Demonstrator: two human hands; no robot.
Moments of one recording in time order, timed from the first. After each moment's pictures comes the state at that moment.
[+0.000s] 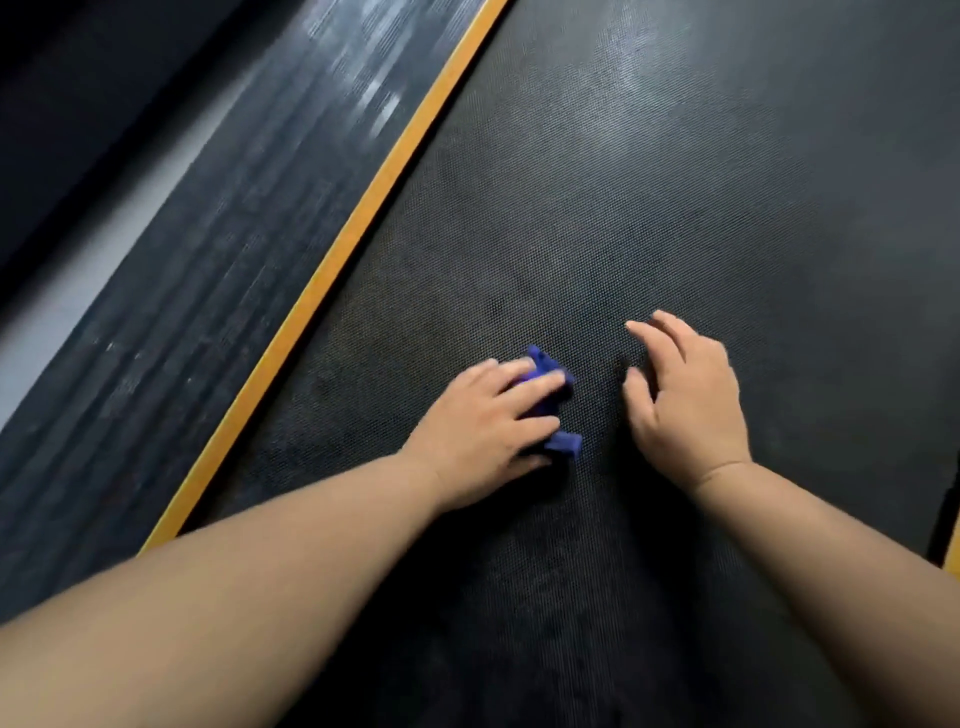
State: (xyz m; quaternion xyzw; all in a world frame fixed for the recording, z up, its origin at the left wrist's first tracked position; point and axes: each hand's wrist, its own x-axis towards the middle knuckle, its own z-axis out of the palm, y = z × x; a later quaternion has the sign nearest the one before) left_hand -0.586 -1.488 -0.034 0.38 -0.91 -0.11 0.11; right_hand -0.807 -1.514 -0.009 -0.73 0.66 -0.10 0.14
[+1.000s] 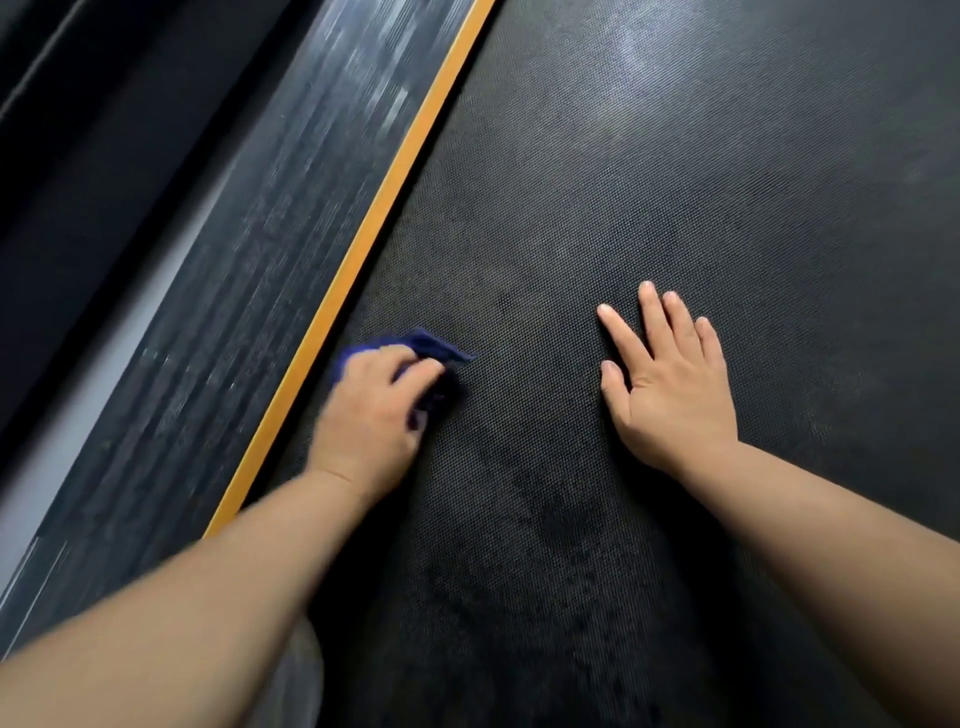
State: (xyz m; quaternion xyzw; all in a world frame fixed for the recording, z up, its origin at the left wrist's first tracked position) left_hand -0.511 -1.474 -0.015 0.62 -0.77 -0.09 0.09; right_hand -0.796 -1.512 -0.040 -0.76 0.64 0.01 0.11
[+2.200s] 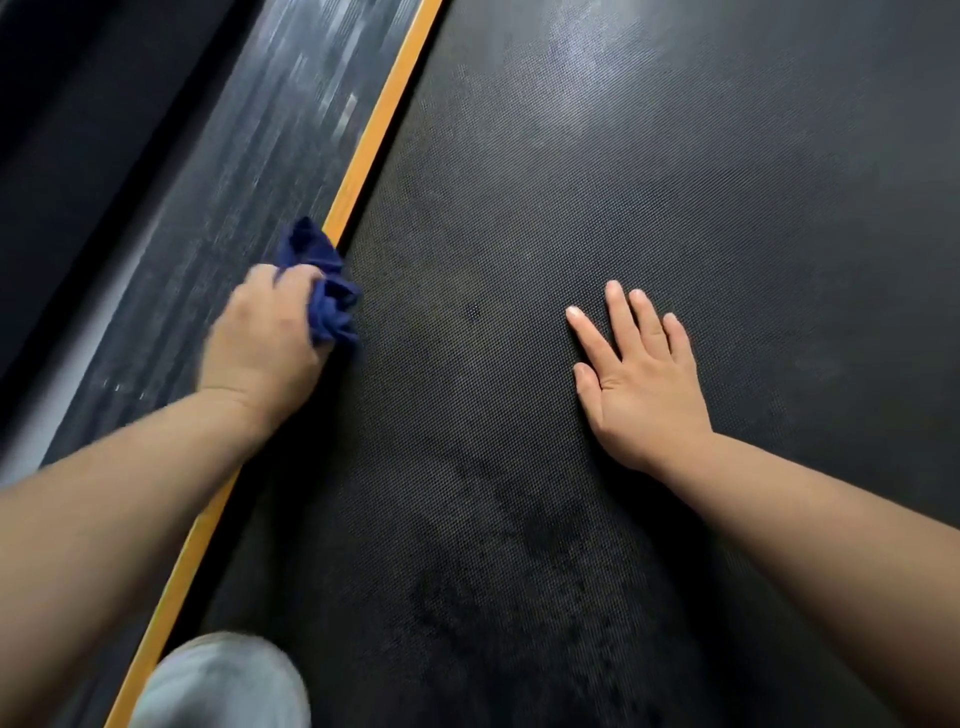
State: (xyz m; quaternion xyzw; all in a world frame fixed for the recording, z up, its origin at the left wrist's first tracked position) left_hand -0.478 -1.552 0.011 0.73 -0.68 -0.08 0.04; right_hand -0.795 -1.513 -0.041 -0.76 0.64 0.03 0.10
